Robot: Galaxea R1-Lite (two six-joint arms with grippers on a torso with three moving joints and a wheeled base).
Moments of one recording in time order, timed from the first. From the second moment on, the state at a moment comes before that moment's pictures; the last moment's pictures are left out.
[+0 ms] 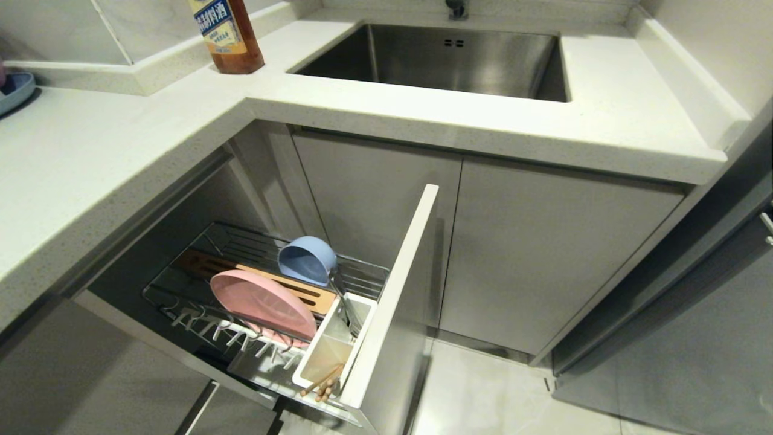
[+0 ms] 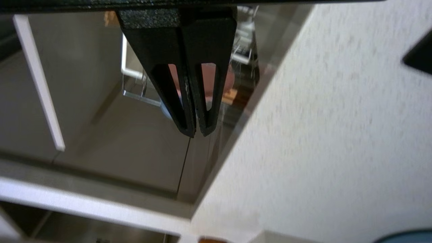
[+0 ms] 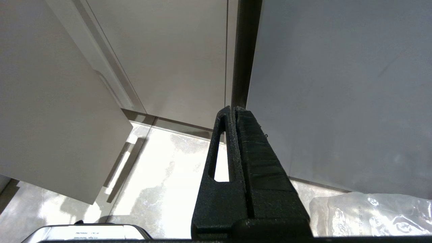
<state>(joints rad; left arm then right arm) -0.13 0.41 -0.84 0.22 0.16 -0.05 0.00 0.00 0.00 0.00 -0.01 0.01</state>
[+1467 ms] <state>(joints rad) 0.00 0.07 -0.49 0.33 -0.06 -0.05 0.00 0.00 0.00 0.00 -0.01 0.01</state>
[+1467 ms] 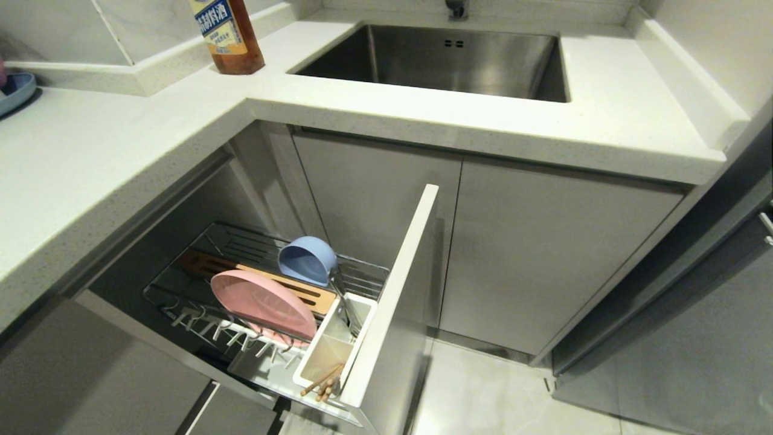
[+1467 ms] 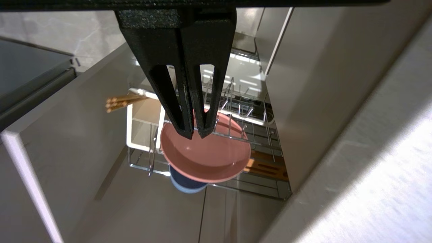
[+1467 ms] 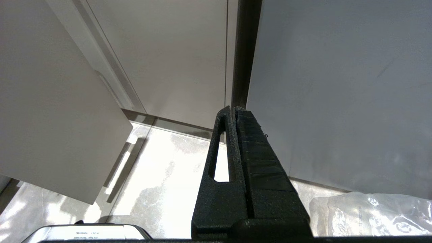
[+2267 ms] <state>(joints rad) 0.00 0.00 -0.01 -0.07 -0.06 -0.01 0.00 0.00 0.00 0.00 -0.01 0.01</state>
